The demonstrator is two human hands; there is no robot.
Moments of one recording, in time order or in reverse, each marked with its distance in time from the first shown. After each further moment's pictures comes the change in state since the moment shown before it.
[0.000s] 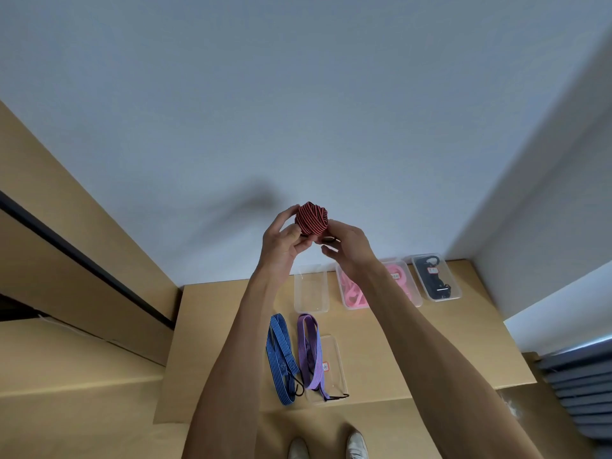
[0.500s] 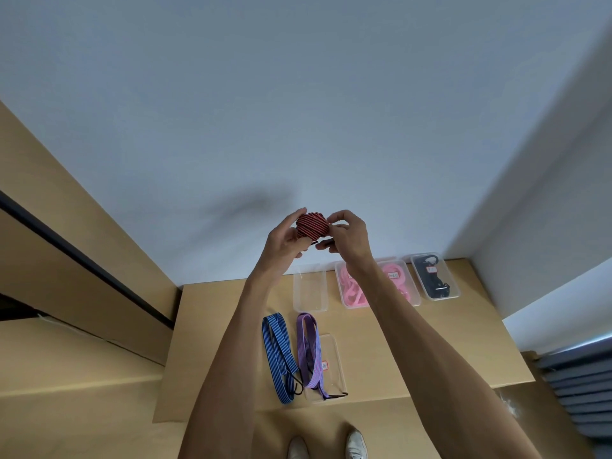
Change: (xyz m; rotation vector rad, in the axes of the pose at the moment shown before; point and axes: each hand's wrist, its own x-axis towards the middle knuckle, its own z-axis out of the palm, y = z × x) left_hand -0.001 -0.001 -0.008 0.554 -0.043 0.027; right_hand 0.001 -0.007 0.009 -0.273 0.265 -0.116
